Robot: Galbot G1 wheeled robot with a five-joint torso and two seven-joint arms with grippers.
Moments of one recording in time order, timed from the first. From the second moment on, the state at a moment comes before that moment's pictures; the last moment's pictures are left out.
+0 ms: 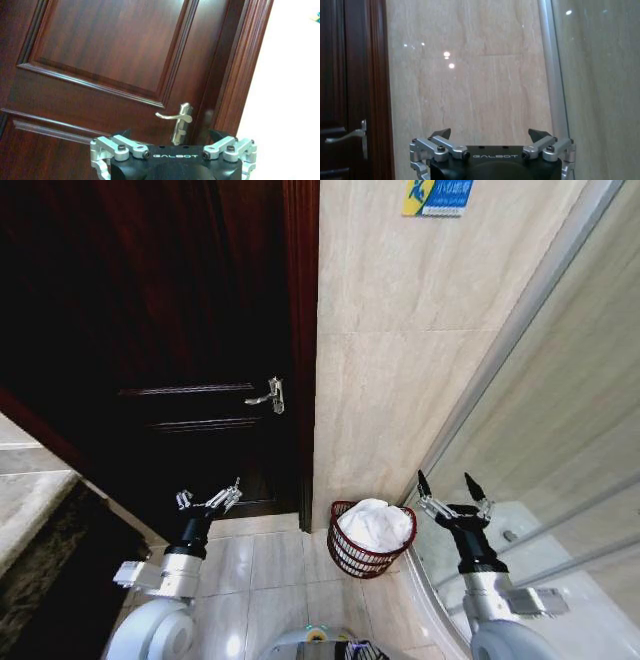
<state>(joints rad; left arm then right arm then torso) 1.72 -1.38 -0.65 -2.40 -0.51 0.00 0.05 -1.87 1.59 0.75 2.48 0.27 0.10 -0.12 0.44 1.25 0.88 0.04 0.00</state>
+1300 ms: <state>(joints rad) 1.72 -1.38 -0.65 -2.40 -0.51 0.00 0.05 -1.88 1.59 0.75 2.49 0.28 0.08 -0.10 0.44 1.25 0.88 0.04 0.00</state>
